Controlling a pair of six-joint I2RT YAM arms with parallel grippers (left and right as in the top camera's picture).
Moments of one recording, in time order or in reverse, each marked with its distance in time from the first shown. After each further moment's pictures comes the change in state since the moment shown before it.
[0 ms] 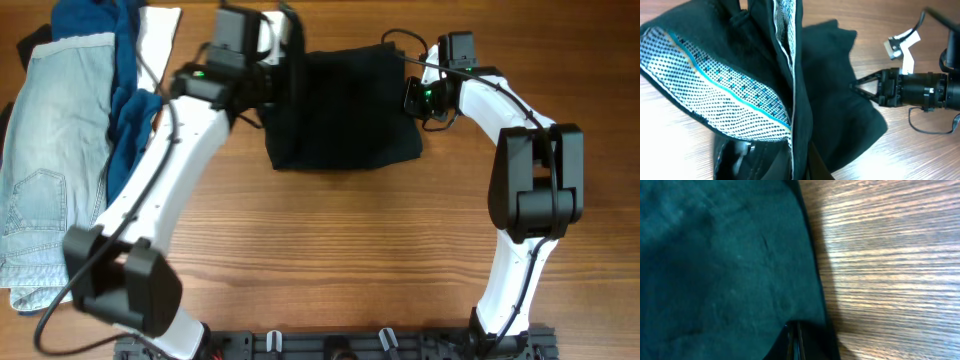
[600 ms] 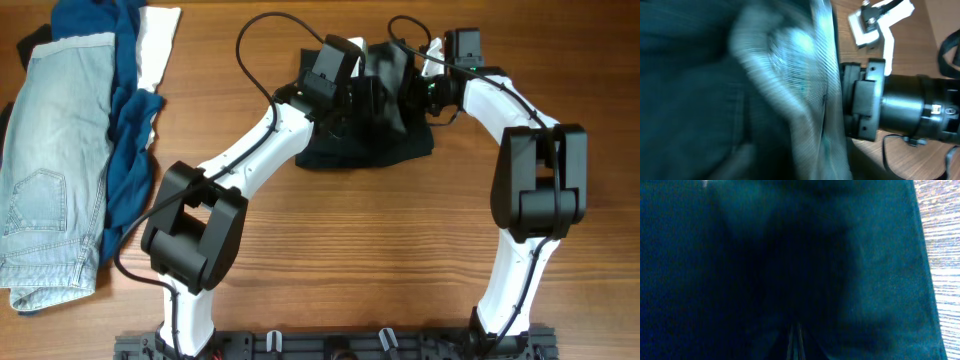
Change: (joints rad) left arm -0.227 0.276 0.000 0.376 0.001 -0.290; right arm -0.023 0.000 0.000 0.088 -0.192 0.072
